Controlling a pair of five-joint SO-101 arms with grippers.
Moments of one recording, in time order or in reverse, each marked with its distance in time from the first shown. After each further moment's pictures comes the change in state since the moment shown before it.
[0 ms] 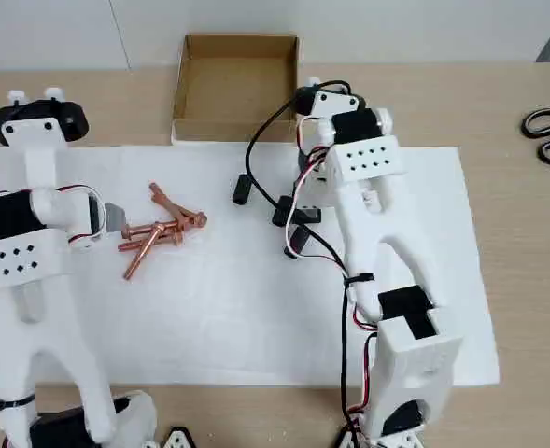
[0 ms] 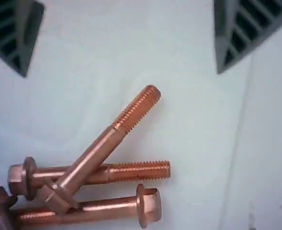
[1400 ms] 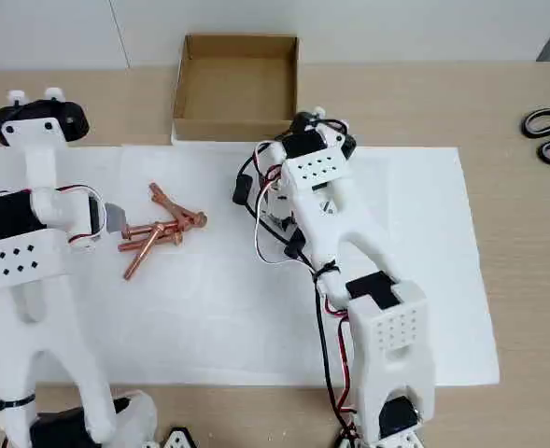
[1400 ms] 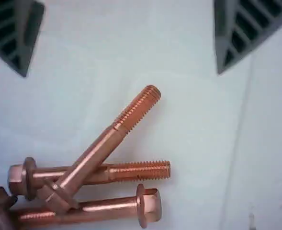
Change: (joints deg) left arm 0.0 0.0 0.0 0.0 0.0; right arm -5.9 13.7 -0.2 -7.7 -27.2
